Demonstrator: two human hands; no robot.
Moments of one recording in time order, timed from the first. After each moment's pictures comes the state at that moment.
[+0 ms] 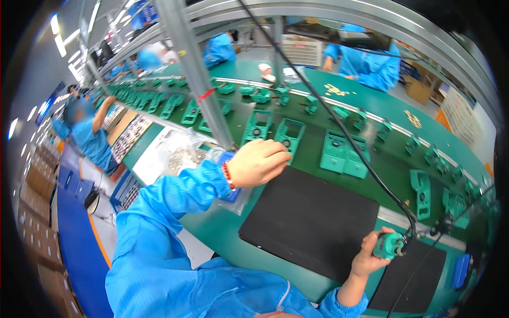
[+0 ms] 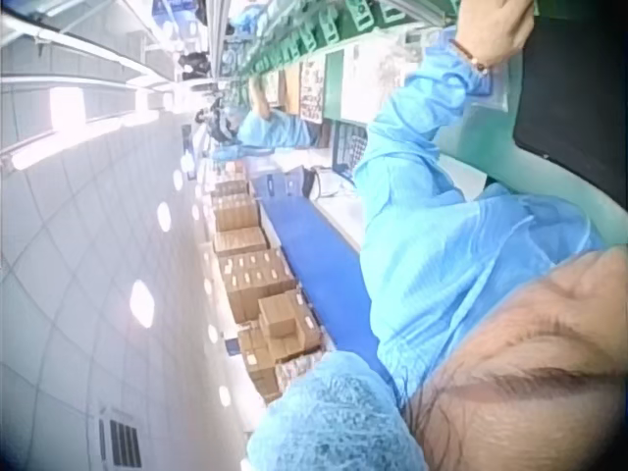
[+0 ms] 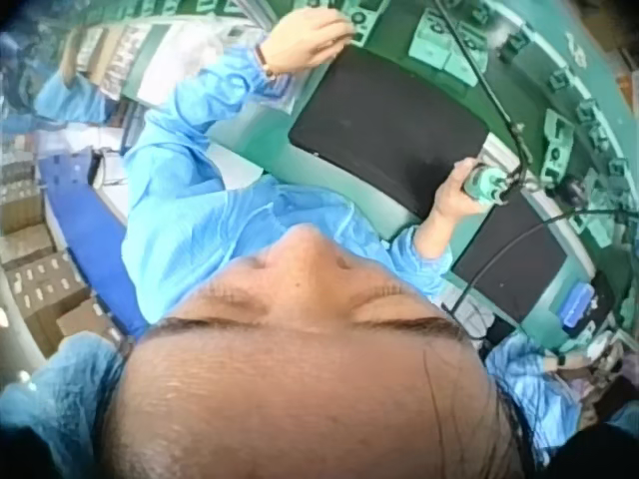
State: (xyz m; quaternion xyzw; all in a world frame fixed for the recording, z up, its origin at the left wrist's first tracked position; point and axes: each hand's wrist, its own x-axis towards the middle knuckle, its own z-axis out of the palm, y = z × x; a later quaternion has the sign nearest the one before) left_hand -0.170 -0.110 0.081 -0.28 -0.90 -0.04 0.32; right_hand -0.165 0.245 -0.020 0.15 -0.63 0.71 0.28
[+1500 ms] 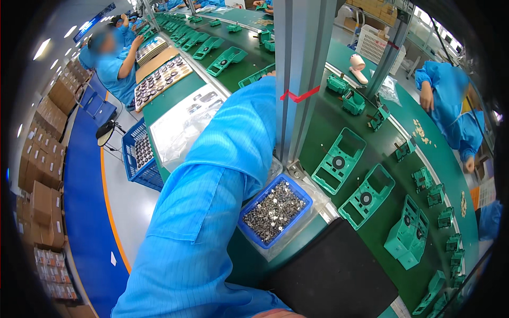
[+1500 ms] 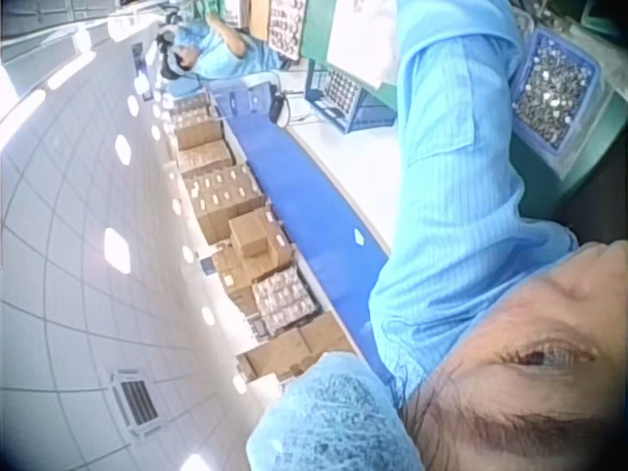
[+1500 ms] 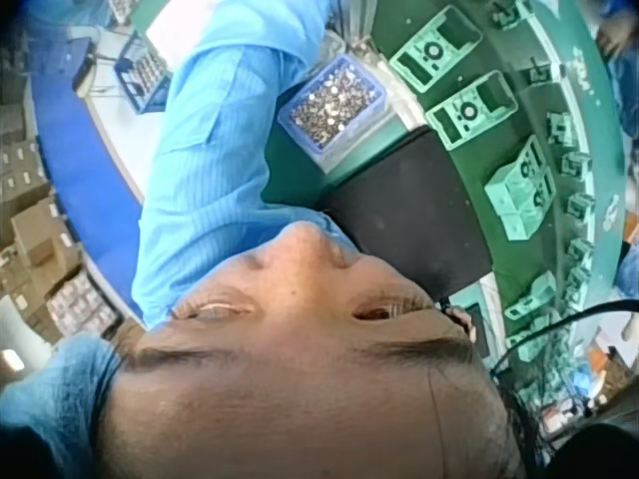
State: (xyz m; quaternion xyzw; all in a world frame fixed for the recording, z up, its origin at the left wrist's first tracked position) left_hand -0.320 -0.476 -0.049 0.47 -0.86 -0.14 0.13; right_hand -0.191 0.209 0.013 0.11 -0.73 0.52 0.43
